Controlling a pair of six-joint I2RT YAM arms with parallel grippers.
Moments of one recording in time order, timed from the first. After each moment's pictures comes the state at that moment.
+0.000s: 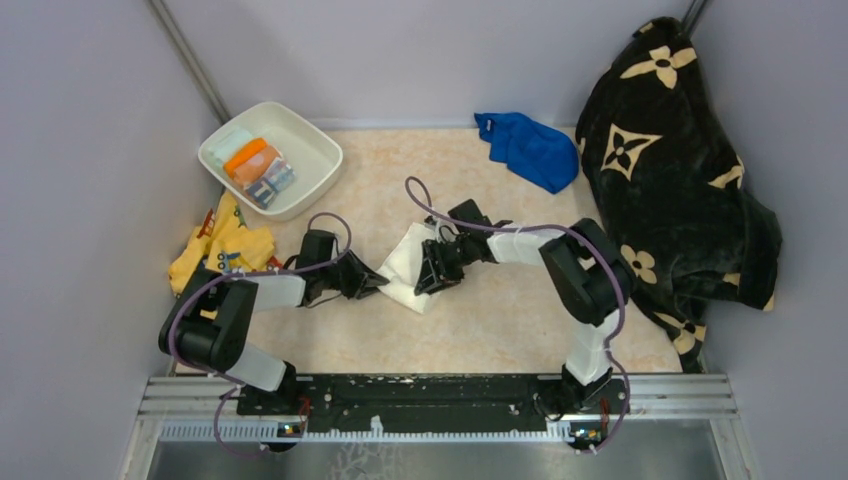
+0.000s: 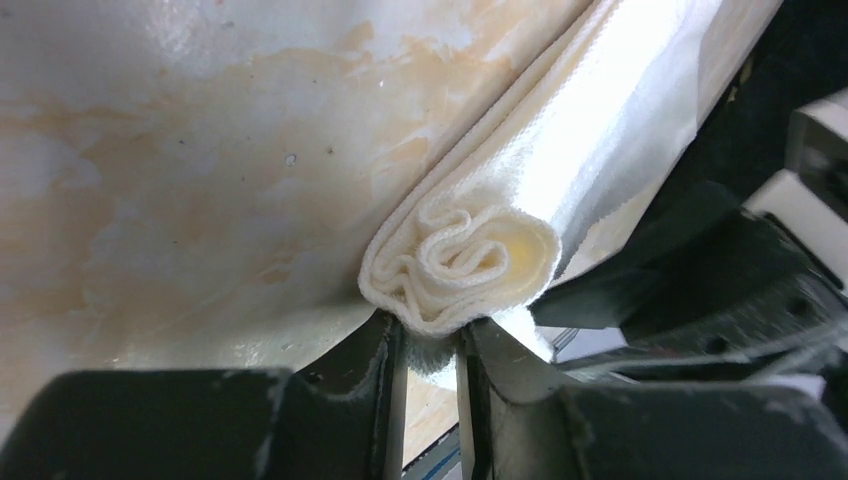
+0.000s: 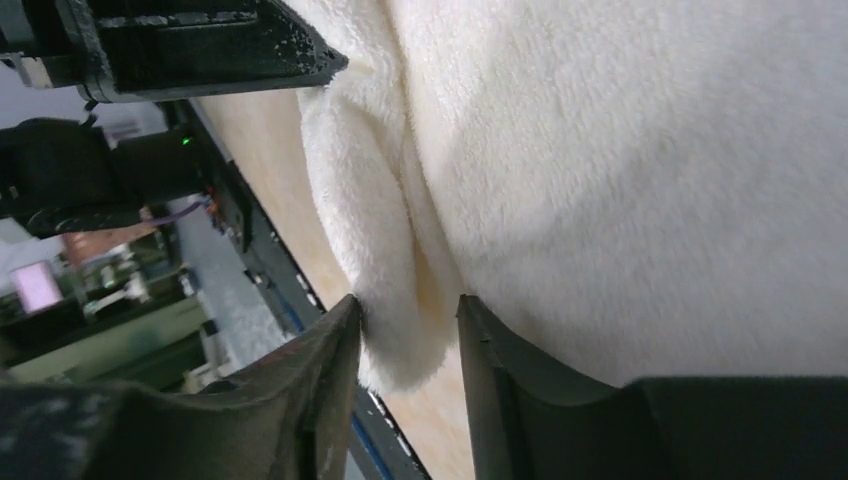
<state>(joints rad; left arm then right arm) -0.31 1.51 0.45 0.23 0.44 -1.08 0.62 1.91 1.02 -0.13 -0.82 0.48</state>
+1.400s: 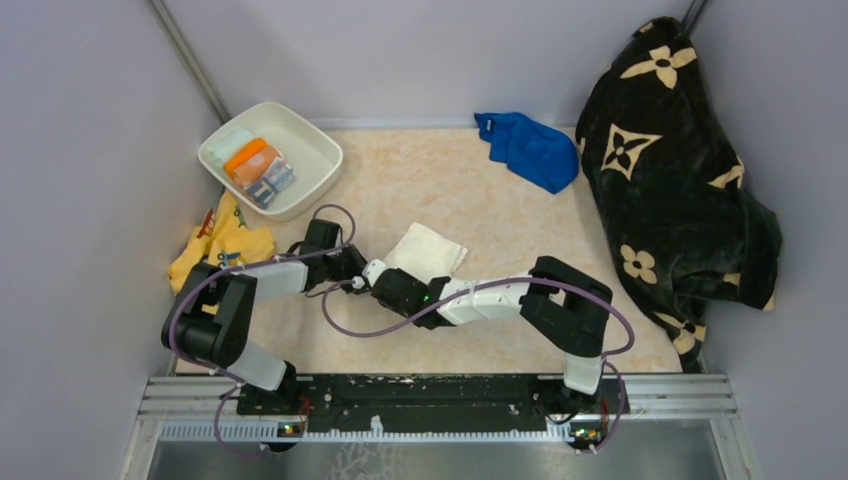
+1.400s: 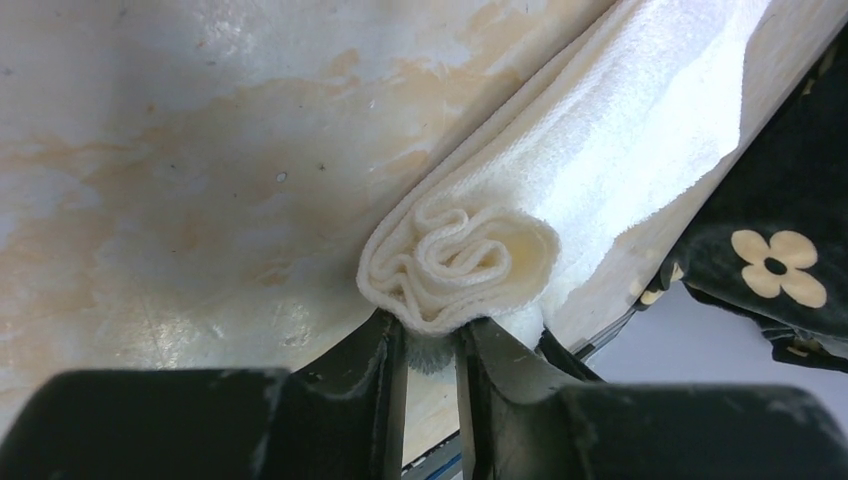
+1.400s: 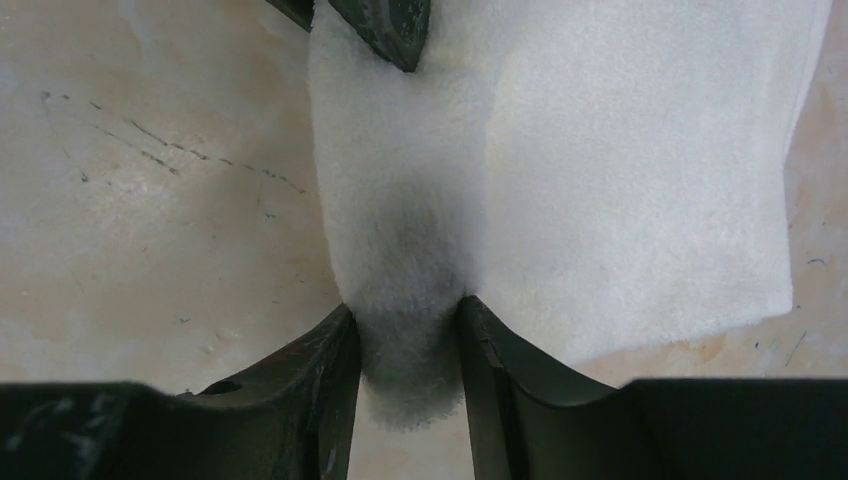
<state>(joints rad) -0.31 1.54 0.59 -0.01 0.41 -0.98 1.19 1.82 1.07 -0.23 0.43 -0.02</state>
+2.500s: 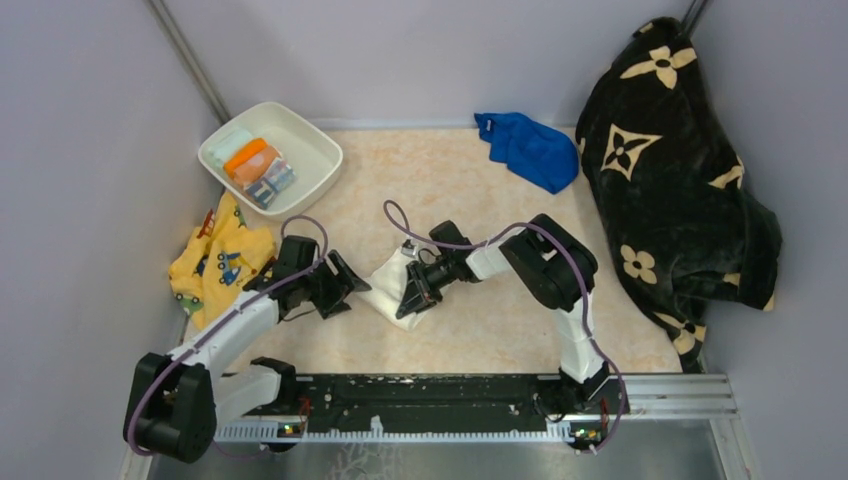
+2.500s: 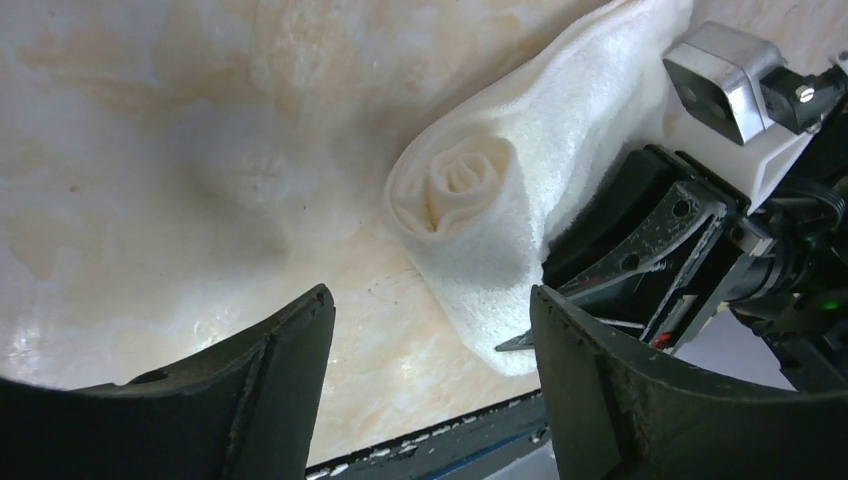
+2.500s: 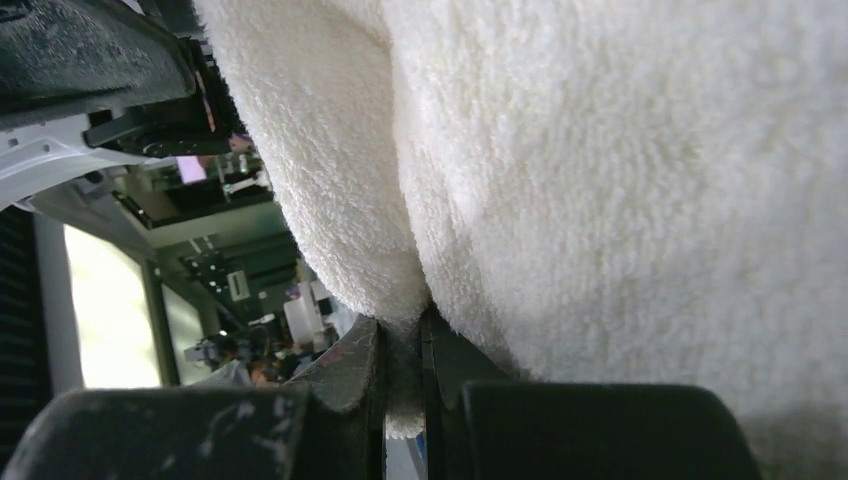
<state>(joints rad) -0.29 1.07 0.49 -0.36 0.26 -0.94 0.73 2.05 0.99 0.15 -1.02 0.62</state>
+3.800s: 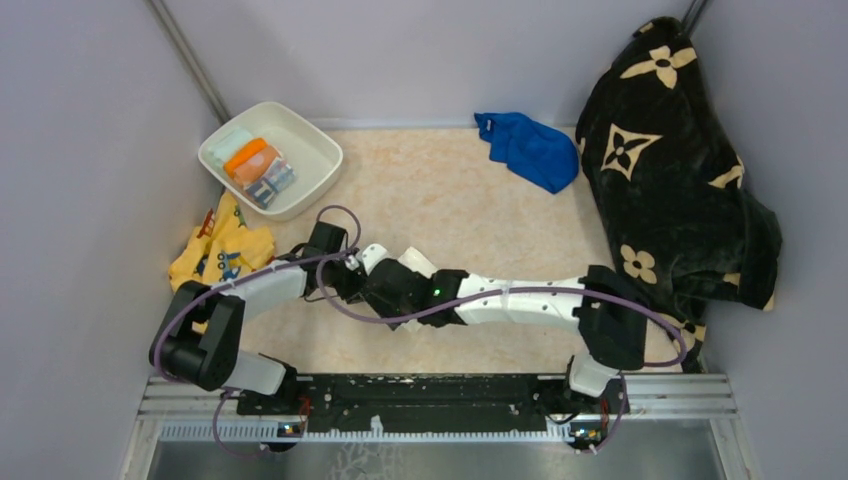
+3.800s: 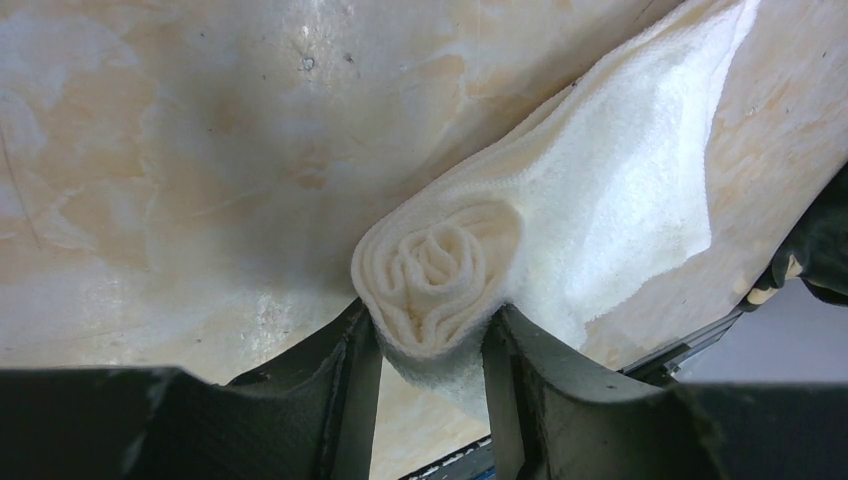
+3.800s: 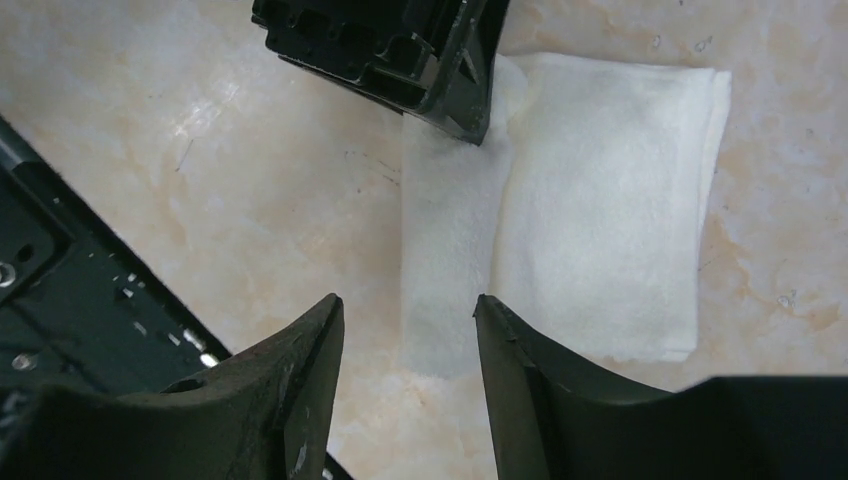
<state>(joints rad) -0.40 1.42 0.61 -0.21 0.28 -0.87 1.22 1.60 1.17 -0.40 0.23 0.26</state>
